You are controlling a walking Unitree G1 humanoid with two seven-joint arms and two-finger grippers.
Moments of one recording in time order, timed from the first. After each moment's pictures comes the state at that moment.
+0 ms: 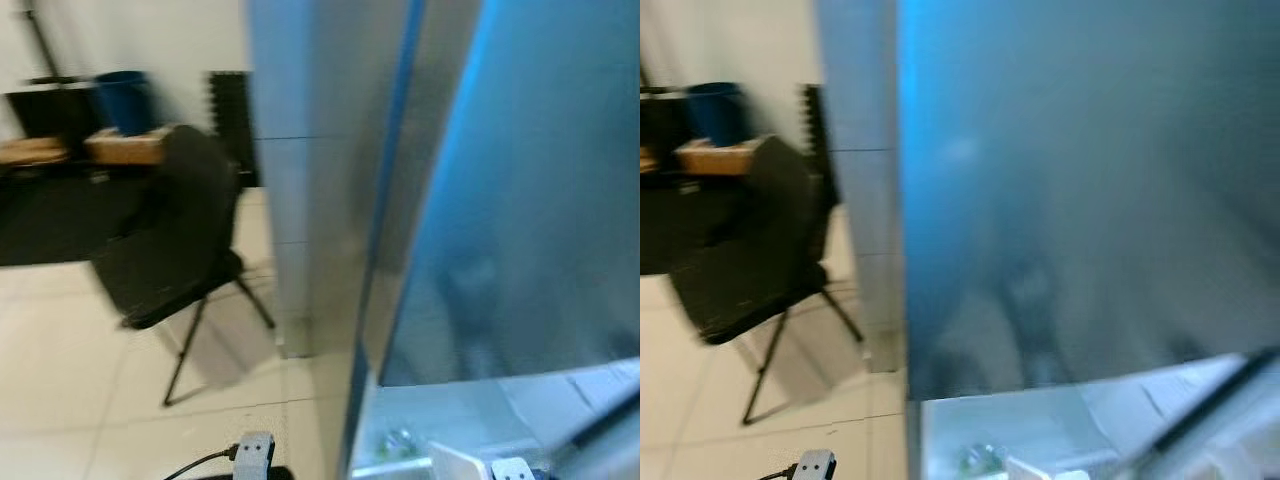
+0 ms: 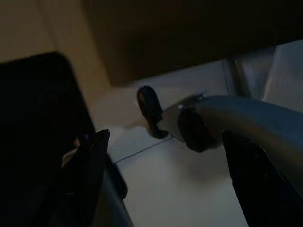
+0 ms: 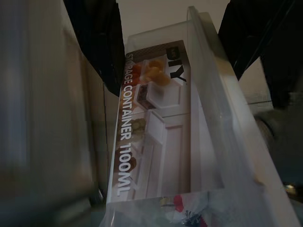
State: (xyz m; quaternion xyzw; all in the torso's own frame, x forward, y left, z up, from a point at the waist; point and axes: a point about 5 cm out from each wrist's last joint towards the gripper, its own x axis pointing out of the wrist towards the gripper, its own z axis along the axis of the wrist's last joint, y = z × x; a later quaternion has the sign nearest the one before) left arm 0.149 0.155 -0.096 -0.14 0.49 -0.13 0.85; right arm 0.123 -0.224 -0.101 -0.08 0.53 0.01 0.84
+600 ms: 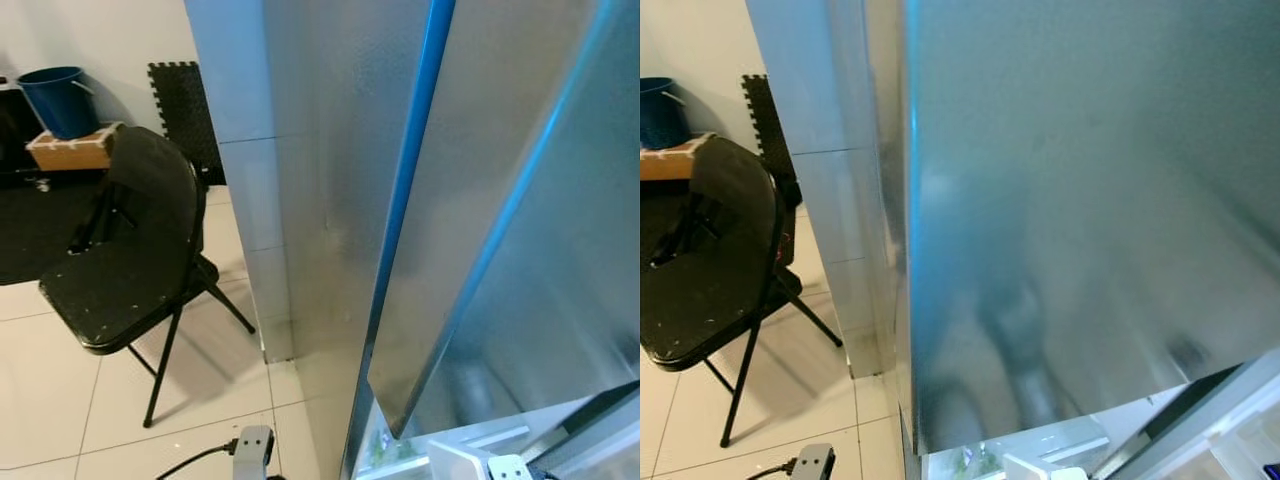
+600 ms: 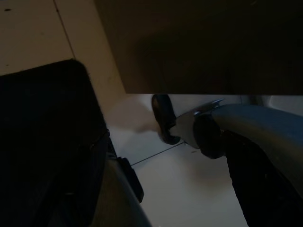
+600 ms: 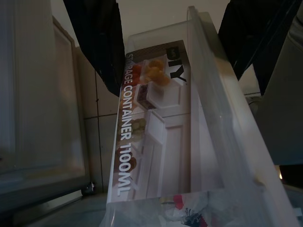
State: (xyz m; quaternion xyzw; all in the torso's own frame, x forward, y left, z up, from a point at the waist) left arm 0.152 0.157 -0.096 -0.13 0.49 -0.12 0.86; right arm 0.129 -0.220 -0.100 -0.07 0.52 0.01 0.85
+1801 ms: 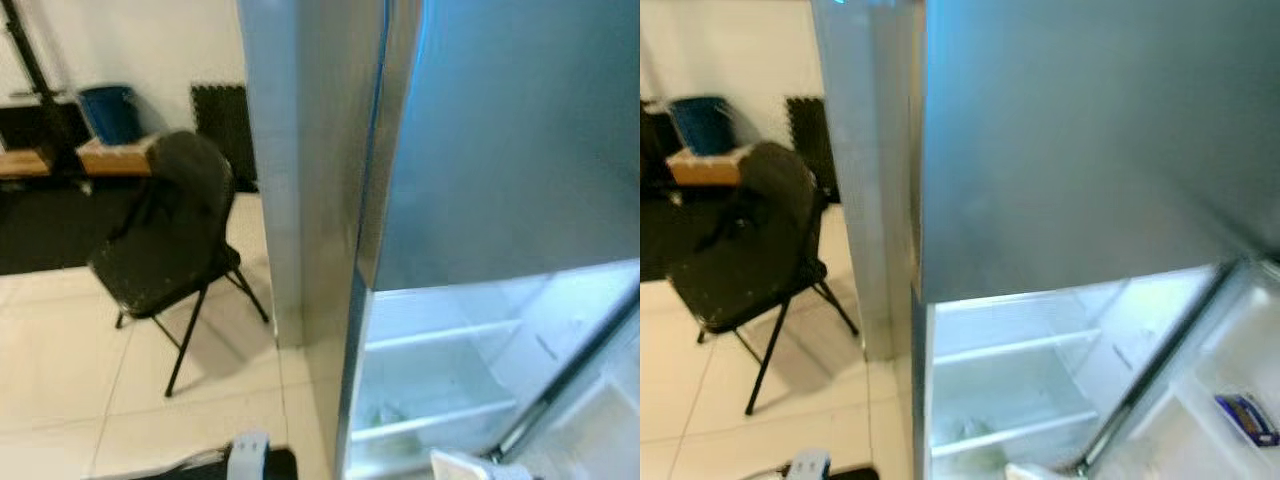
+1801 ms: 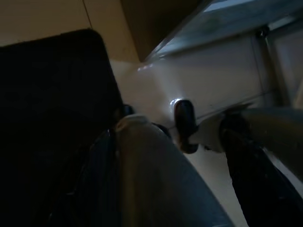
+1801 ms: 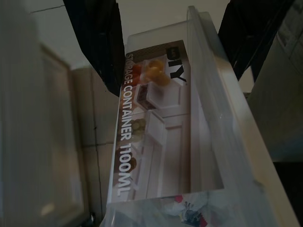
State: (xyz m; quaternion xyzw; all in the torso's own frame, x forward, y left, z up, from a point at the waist) left arm 0.147 0.164 -0.098 -0.10 0.50 -0.10 0.86; right arm 0.118 -0.224 -0.102 -0.07 0.54 0.01 0.84
